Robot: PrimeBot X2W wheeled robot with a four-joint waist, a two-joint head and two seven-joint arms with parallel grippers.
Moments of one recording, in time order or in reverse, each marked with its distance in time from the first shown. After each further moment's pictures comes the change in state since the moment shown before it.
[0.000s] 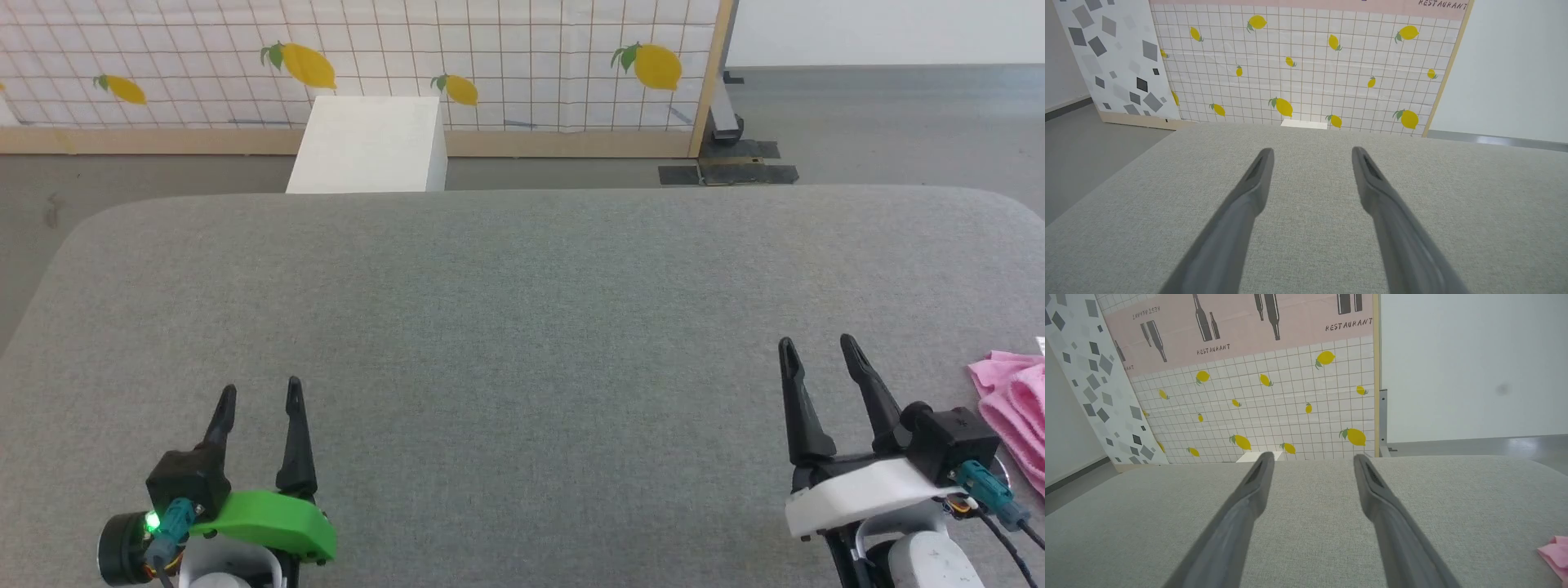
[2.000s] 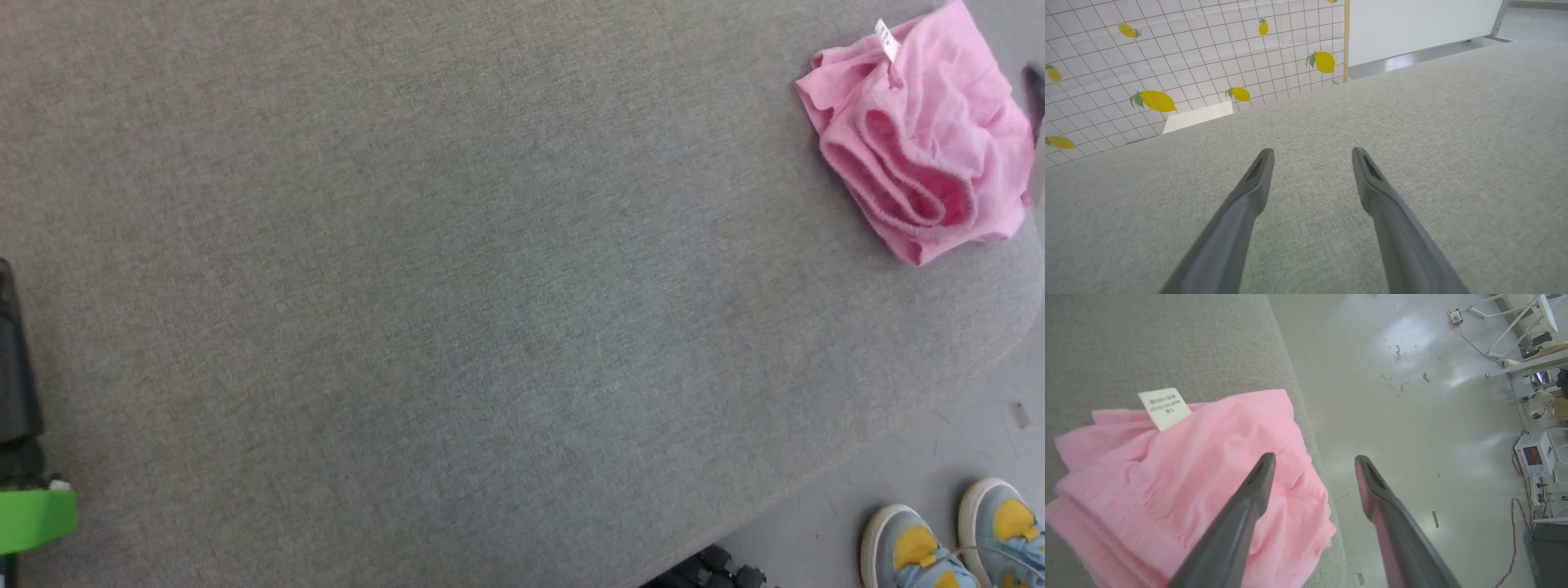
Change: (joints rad) left arm 0.113 0.261 0.323 -0.676 0.000 -0.102 0.228; right arm -0.716 -0.326 -0.138 0.257 -0.152 0.000 0.770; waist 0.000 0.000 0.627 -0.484
